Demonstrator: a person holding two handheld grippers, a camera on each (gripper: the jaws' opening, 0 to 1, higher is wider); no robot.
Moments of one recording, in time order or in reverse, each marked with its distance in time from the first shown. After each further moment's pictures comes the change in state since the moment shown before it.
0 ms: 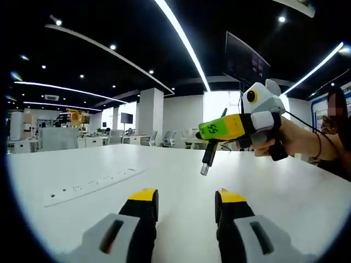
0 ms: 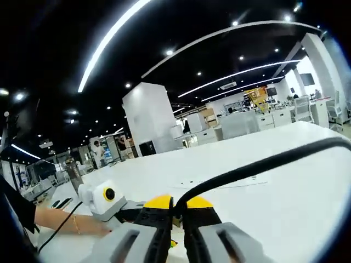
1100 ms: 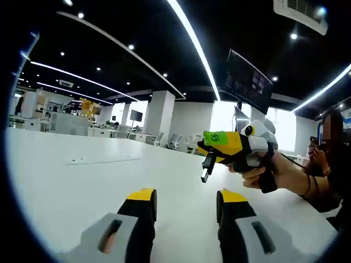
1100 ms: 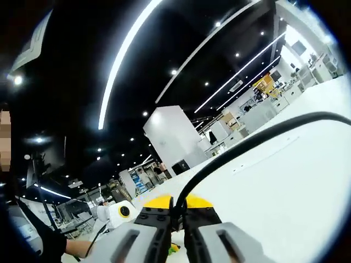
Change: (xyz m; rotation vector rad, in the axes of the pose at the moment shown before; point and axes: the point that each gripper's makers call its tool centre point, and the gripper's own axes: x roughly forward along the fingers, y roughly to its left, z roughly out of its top) left arm -0.116 -0.083 0.007 -0.128 -0.055 0.065; right arm -0.070 0.124 -0.036 0.269 -0.200 0.225
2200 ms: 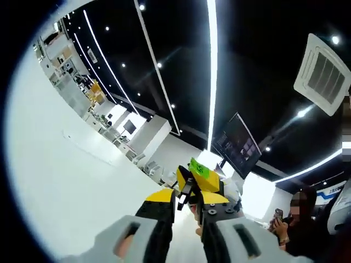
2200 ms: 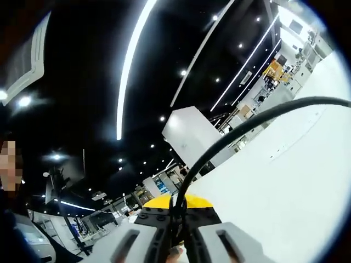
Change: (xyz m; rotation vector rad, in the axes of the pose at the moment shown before) left arm -0.068 -0.050 0.055 -0.435 -0.290 -0.111; right arm 0.051 0.084 -0.029 0.103 -0.030 0.179
